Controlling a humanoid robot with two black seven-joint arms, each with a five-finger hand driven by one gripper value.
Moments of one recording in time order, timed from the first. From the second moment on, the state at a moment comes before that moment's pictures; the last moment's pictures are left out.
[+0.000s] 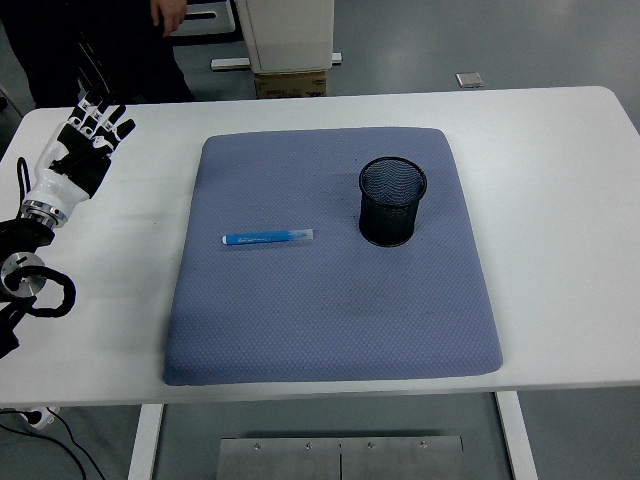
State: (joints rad) left arm -0.80 0.41 -0.42 -0.50 -0.14 -0.47 -0.52; right arm 0.02 0.00 0.31 0.23 -0.09 0.04 0.11
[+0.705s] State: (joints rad) left arm -0.78 0.38 -0.42 -0.50 -0.14 -0.47 -0.52; right arm 0.02 0.00 0.31 0.23 -0.09 0.04 0.11
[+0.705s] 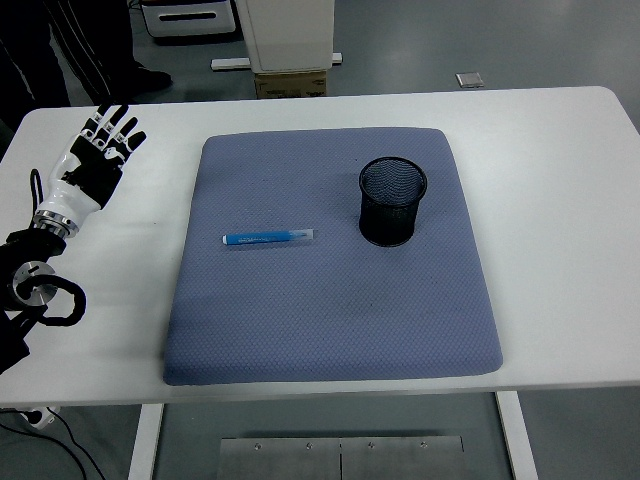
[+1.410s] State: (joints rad) left arm -0.87 0.37 -0.38 -0.54 -0.13 -0.48 -0.52; right arm 0.02 0.00 0.31 0.23 -0.09 0.04 0.11
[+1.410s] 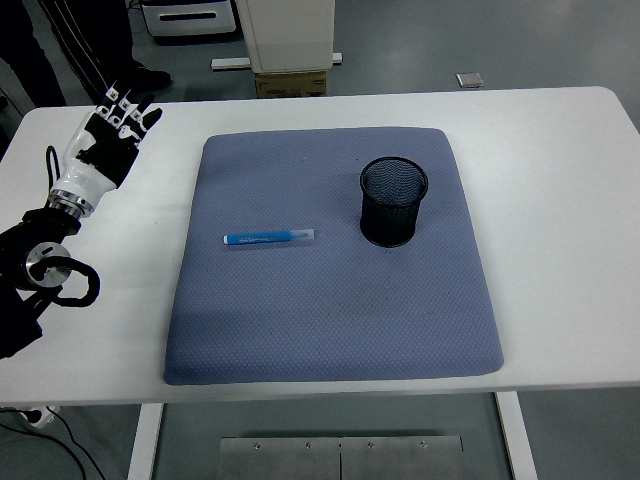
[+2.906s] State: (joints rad) left arm -1.54 0.31 0.76 -0.74 0.31 -0.41 -0.48; right arm 0.02 0.00 0.31 0.23 -0.09 0.04 0.11
